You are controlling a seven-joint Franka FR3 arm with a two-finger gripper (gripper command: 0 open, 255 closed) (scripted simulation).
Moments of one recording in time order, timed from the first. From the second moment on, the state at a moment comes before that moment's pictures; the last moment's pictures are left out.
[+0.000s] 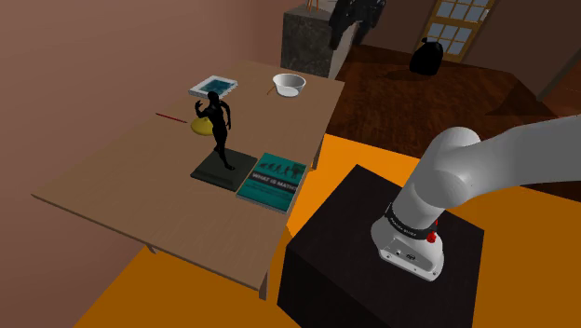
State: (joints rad) arm -0.01 -0.82 -0.03 -2.26 -0.01 1.64 0.16
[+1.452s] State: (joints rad) arm 0.03 -0.13 0.10 -1.94 0.11 1.92 0.41
